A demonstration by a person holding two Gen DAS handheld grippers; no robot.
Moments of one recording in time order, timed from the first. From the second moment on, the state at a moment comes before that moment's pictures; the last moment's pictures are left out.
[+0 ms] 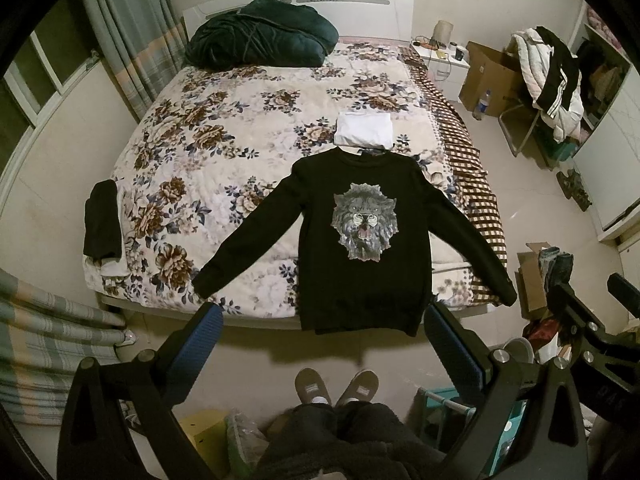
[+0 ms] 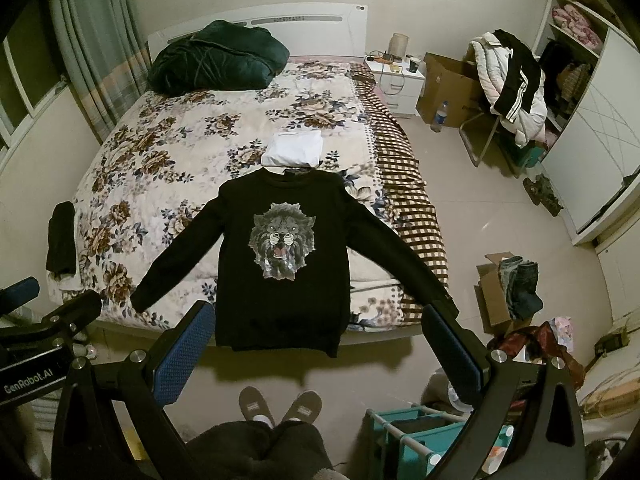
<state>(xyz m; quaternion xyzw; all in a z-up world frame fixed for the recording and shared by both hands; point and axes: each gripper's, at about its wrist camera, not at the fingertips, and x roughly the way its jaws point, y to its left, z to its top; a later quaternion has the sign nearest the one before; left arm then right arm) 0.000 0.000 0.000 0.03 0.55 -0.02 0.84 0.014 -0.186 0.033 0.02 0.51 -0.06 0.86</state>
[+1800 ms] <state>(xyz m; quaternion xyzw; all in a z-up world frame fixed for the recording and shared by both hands) 0.006 -0.003 0.006 0.03 0.54 -0.02 0.84 0.005 -0.196 0.073 0.02 0.50 -0.06 0.86</state>
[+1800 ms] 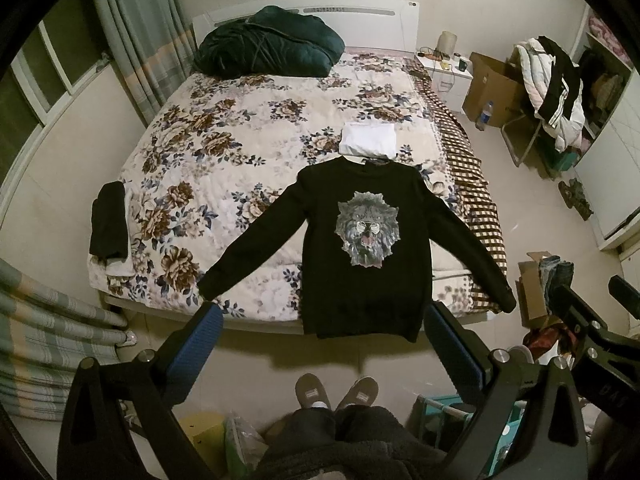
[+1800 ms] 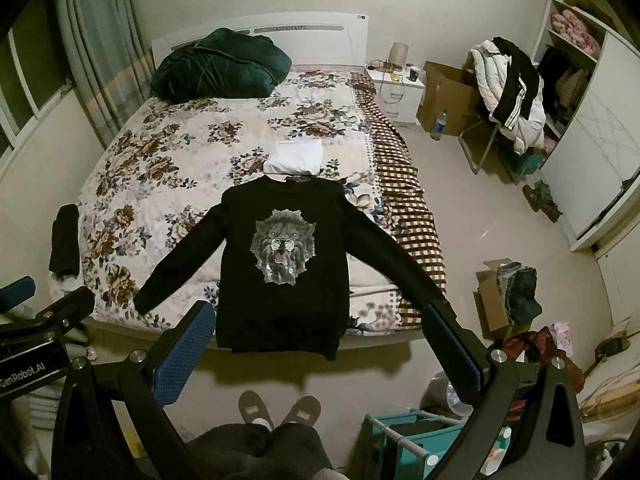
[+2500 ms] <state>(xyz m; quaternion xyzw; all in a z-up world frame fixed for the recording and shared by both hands) 0.188 -0.050 -0.172 0.08 0.54 0.05 0.84 0.155 -0.303 -0.154 0.20 0.54 -0.14 0.81</state>
